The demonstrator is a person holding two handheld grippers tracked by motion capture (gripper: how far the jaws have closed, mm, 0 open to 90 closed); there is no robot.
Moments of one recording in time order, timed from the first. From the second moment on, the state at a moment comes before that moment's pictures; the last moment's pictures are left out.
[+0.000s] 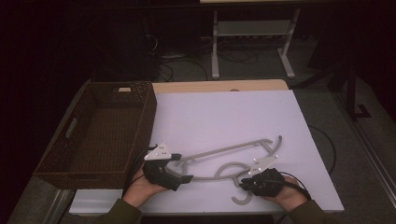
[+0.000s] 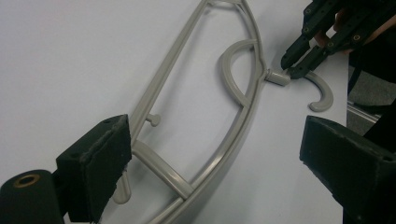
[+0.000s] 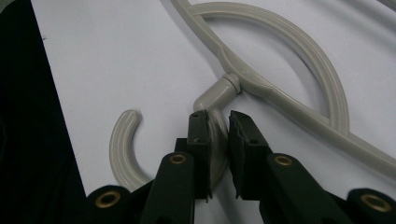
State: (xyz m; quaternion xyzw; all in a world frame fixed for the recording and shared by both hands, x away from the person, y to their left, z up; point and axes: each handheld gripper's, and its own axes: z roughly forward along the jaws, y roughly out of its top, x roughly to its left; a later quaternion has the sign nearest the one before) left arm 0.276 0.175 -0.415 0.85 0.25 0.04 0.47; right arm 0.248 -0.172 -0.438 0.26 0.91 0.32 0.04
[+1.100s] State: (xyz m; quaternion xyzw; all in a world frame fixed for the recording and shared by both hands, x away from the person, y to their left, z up) left arm 0.298 0.101 -0.431 0.92 0.14 -0.01 0.37; right arm 0.252 -0.176 -0.421 0.26 0.90 0.34 0.04
